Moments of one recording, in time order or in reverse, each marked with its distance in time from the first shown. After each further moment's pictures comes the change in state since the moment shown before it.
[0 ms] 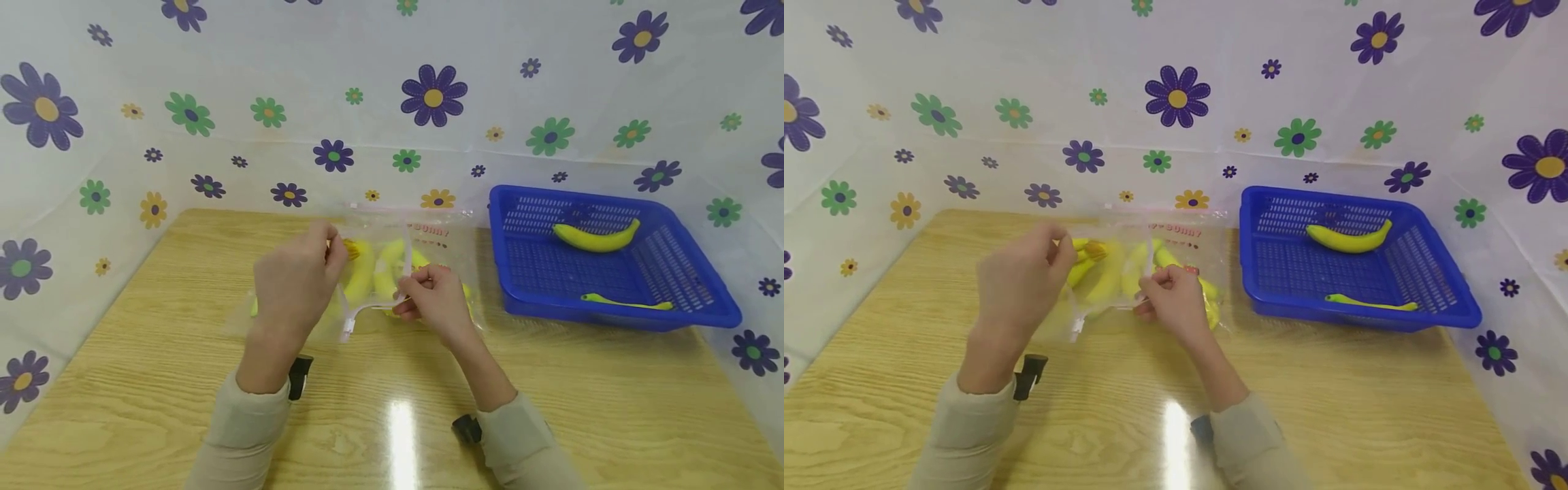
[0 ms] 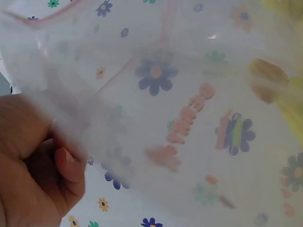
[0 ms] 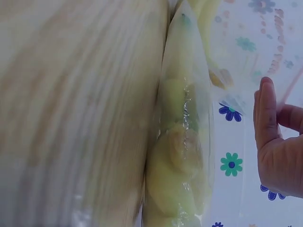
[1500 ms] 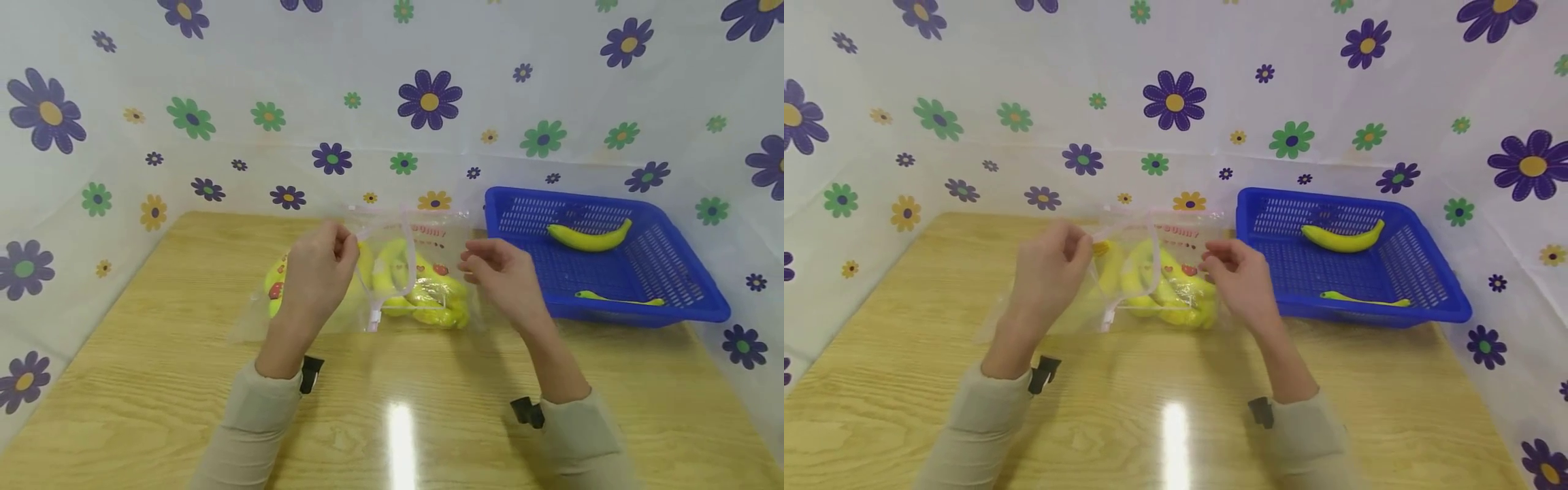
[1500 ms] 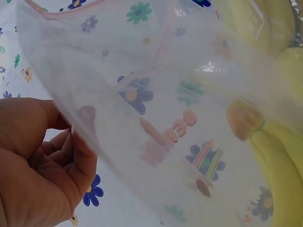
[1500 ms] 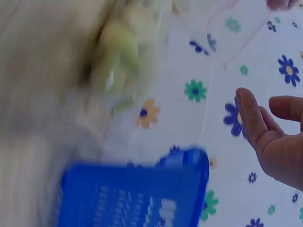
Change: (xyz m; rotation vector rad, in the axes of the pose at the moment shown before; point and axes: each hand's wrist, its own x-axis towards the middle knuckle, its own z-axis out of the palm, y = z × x) left_hand 0.002 0.000 0.023 -0.375 -0.080 -0.178; right_hand -0.020 -0.044 -0.083 -0.262 0.099 -0.197
